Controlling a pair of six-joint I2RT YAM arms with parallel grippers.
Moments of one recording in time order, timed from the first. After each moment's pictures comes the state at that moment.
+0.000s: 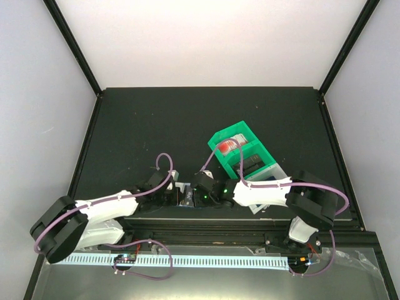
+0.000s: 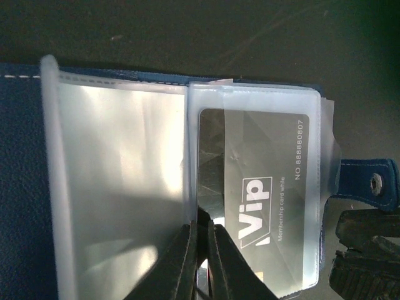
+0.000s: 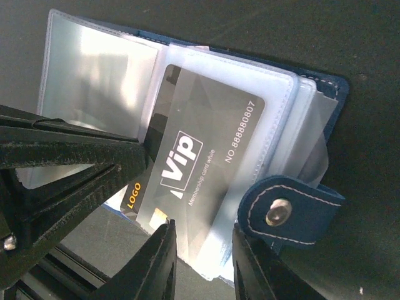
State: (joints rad) left arm -0.74 1.15 0.31 -0.09 0.16 -0.78; right arm 1.17 1.64 0.85 -0.20 0.05 0.98
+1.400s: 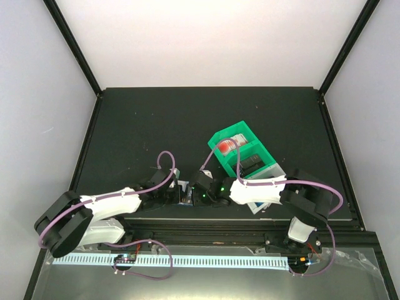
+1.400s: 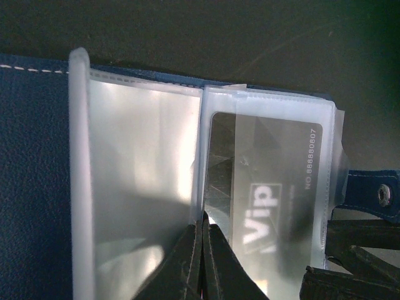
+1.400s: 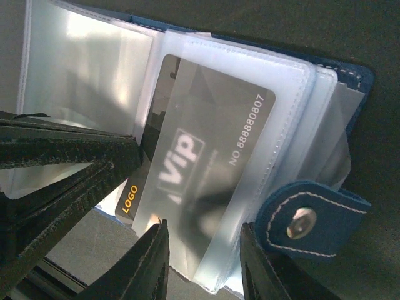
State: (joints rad) left arm -0.74 1.21 0.34 -0.07 0.13 -0.81; right arm 1.16 1.69 0.89 -0.23 0.04 0.99
